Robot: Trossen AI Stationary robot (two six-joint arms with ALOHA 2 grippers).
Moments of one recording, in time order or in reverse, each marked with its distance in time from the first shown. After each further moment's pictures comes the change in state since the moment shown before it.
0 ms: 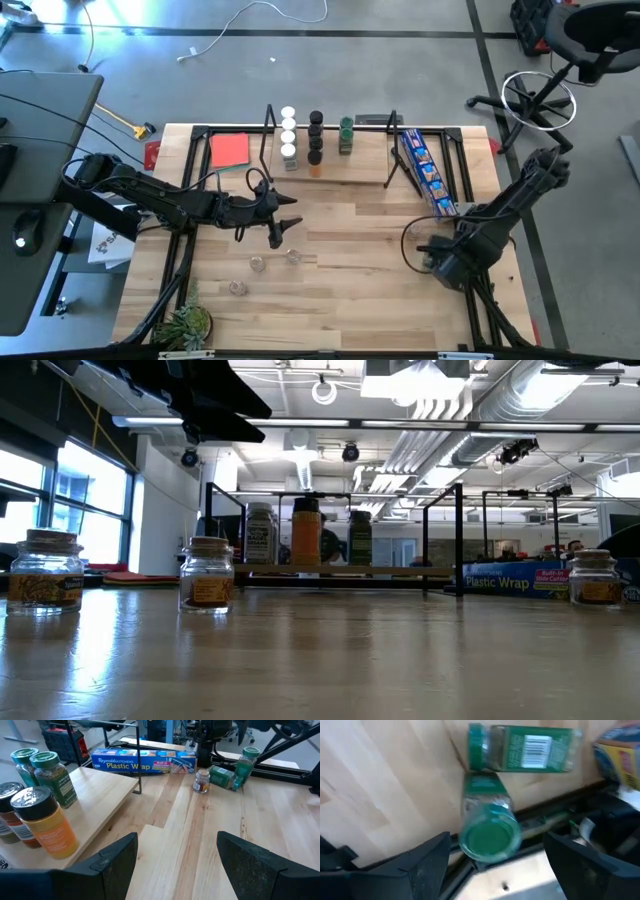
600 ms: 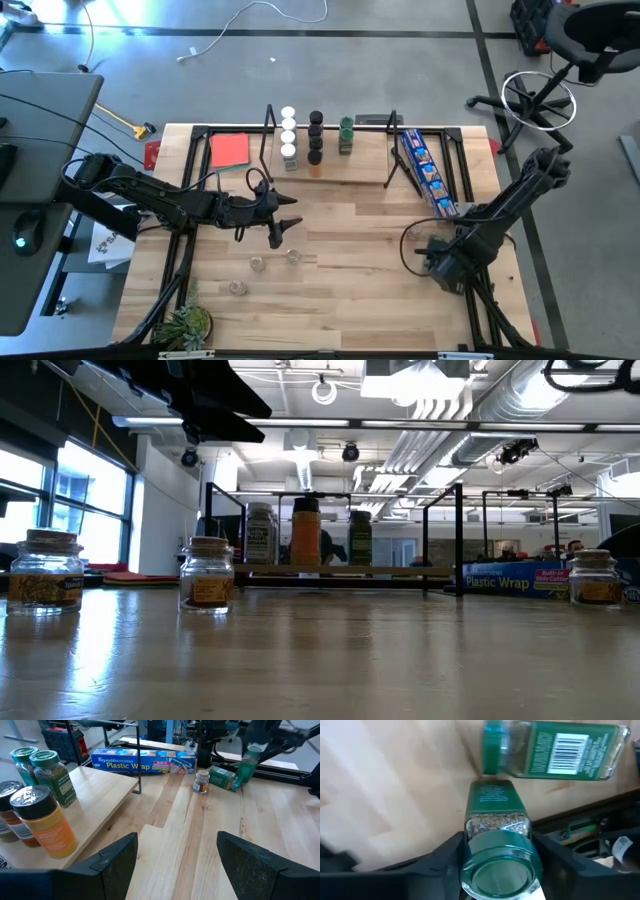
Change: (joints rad) left arm 0.000 0.000 0.000 0.000 0.001 -0.008; right arm -0.003 -0.014 -0.113 0.155 -0.039 -0.008
